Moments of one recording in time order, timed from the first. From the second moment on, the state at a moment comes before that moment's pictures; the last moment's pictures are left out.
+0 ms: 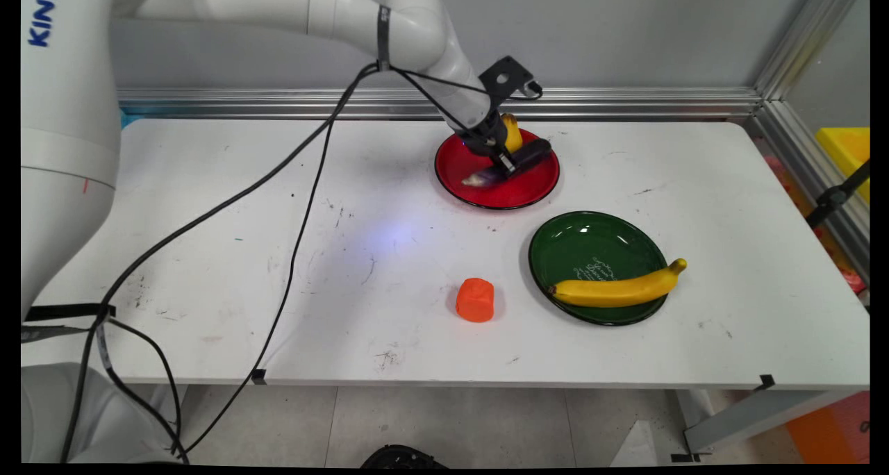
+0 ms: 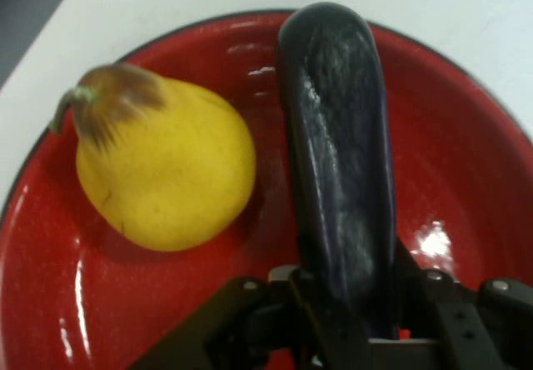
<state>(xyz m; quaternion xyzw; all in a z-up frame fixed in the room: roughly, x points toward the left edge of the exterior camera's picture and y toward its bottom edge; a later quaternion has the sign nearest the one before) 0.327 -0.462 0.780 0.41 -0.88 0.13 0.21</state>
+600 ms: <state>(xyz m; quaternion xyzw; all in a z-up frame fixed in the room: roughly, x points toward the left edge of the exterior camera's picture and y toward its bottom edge) 0.335 -0.419 0.862 0.34 -0.91 0.13 0.21</state>
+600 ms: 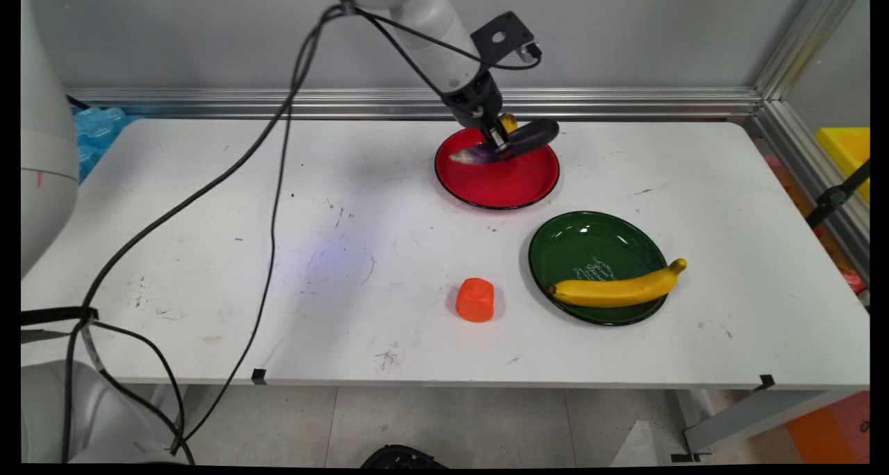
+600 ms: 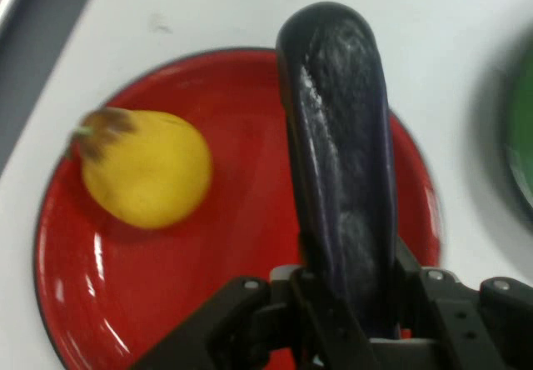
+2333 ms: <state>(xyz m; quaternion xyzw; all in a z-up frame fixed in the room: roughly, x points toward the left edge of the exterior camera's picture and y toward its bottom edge) 0.372 -0.327 0.800 0.08 -0.98 0.04 0.16</state>
